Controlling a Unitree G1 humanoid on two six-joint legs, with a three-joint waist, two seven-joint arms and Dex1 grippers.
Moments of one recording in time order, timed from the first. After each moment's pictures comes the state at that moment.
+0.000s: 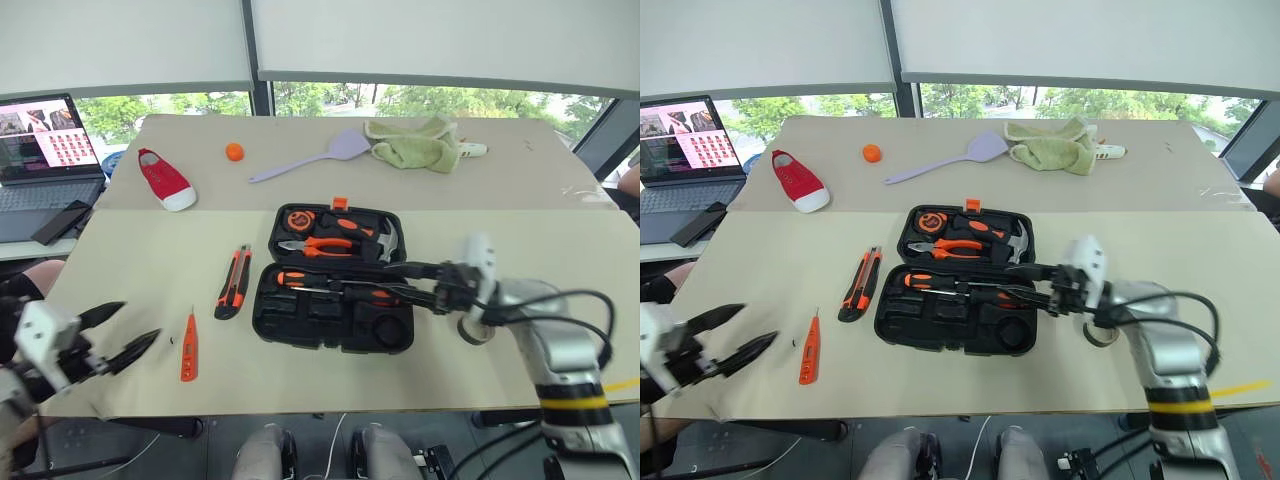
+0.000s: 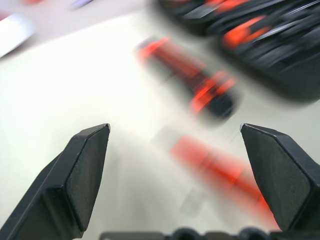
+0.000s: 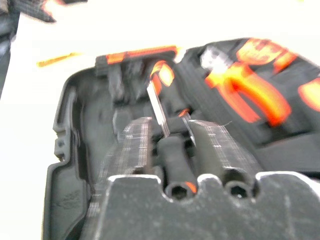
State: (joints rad) left arm 0.39 0.75 0.66 -0.09 -0.52 0.20 -0.98; right arm -0.22 -0.56 -0.15 -0.10 0.44 0.24 1.14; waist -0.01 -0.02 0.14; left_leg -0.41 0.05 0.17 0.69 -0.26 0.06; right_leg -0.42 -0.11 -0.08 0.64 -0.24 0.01
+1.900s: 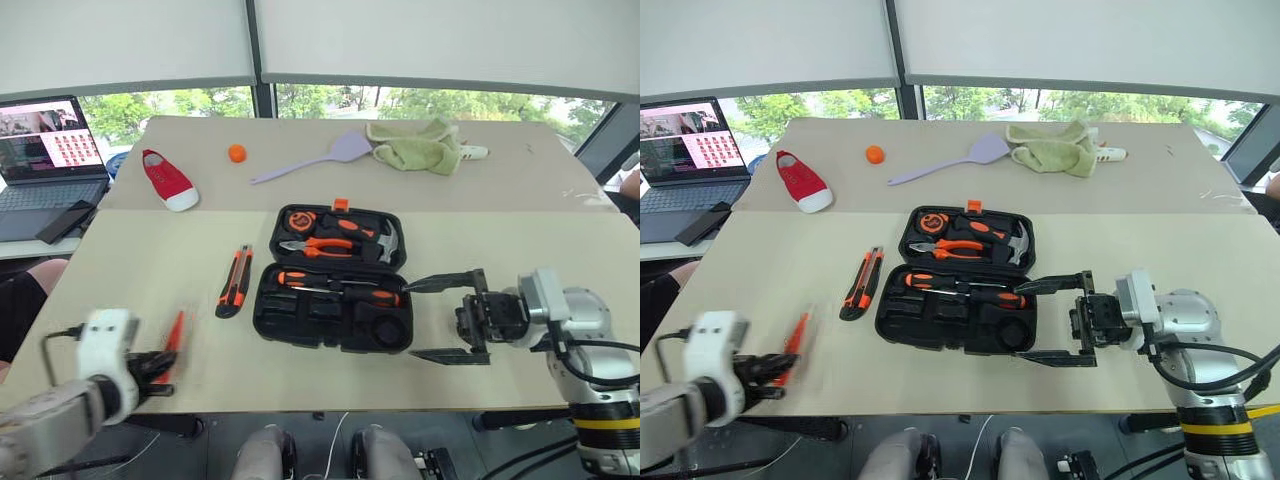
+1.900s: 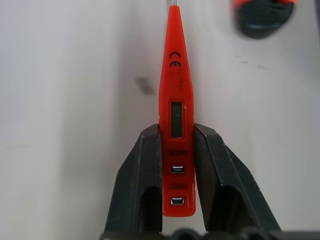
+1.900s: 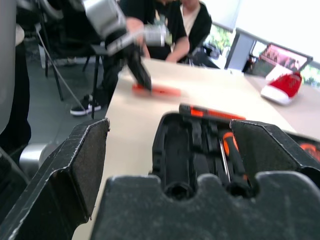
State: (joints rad) left arm 0.42 0.88 0.70 -0.67 -1.20 1.12 -0.03; right arm -0.19 -0.70 -0.13 -0.15 0.65 -0.01 1.49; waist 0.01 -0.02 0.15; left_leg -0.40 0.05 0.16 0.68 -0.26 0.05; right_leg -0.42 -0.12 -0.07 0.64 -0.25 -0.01
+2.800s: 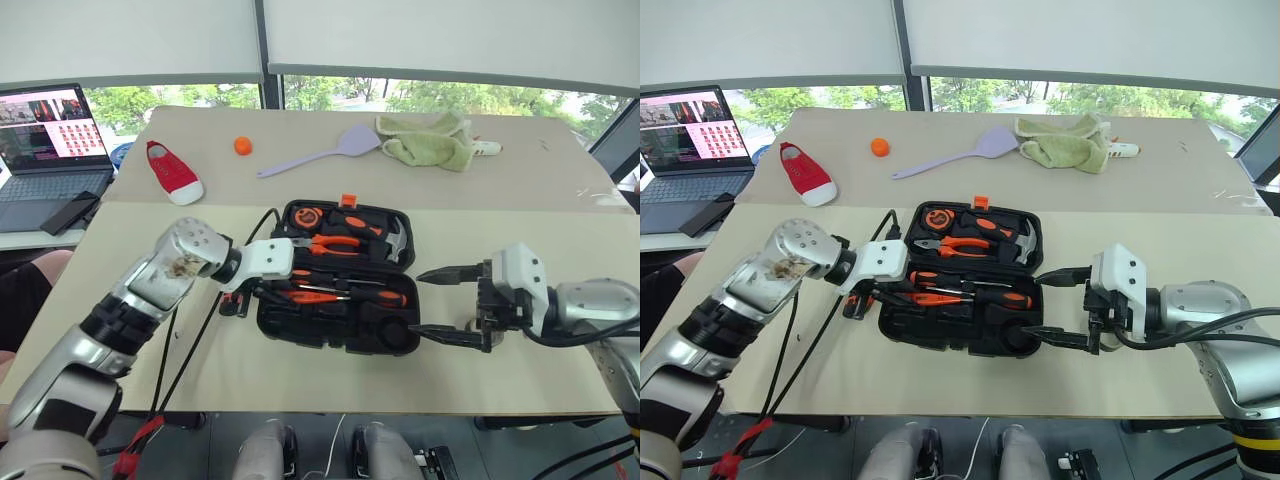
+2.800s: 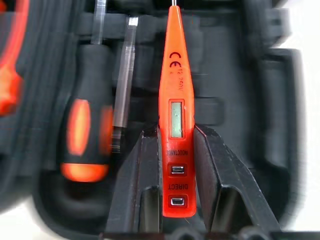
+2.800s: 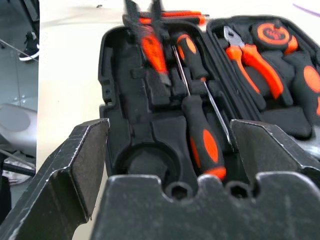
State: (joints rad) left arm -0.79 0.74 -0.49 0.08 -0.09 0.37 -1.29; right arm -0.15 -0.92 -0.12 -0.43 0.56 0.44 1.11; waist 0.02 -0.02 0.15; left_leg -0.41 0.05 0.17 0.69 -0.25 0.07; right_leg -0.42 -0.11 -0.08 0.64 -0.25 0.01
